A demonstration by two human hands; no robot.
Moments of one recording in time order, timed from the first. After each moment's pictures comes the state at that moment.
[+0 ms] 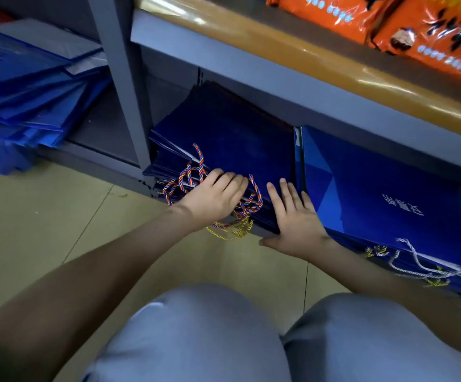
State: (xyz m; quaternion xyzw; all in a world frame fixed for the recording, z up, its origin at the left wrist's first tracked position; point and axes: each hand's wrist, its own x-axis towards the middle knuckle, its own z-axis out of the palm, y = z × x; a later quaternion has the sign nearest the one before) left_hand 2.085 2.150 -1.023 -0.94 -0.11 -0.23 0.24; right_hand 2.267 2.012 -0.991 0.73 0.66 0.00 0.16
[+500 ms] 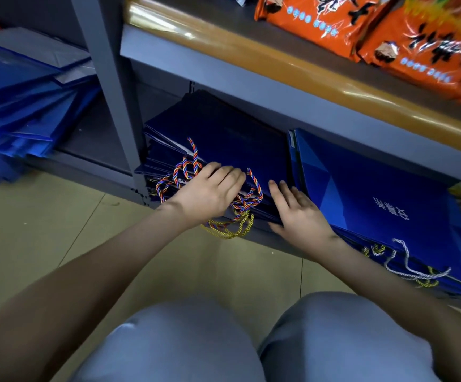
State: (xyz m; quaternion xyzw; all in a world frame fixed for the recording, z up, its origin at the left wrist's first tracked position) left_hand 2.090 2.164 -0.991 -0.95 -0.11 -0.18 0.24; right_hand 2.280 2.019 -0.971 0.73 0.67 0.06 0.10
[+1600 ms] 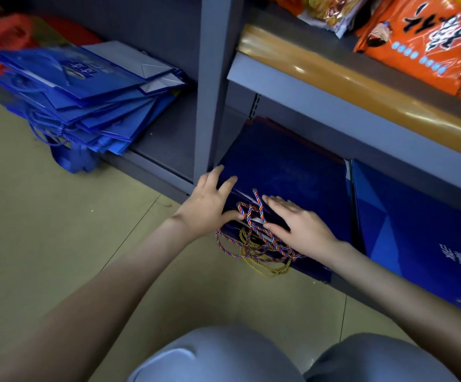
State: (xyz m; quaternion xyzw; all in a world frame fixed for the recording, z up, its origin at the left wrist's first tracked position) left_hand 2.002 2.184 -0.989 -0.89 -0.42 -0.11 -0.18; right_hand 2.212 2.094 -0.967 0.65 0.74 -0.16 -0.01
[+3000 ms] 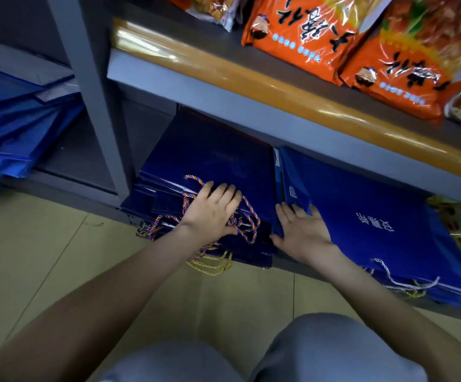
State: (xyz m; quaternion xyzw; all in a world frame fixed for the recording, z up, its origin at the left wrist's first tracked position) left_hand 2.125 2.149 -0.999 -0.96 -0.23 0.04 0.12; right_hand 2.294 2.033 -0.954 0.76 0.55 -0.06 0.34
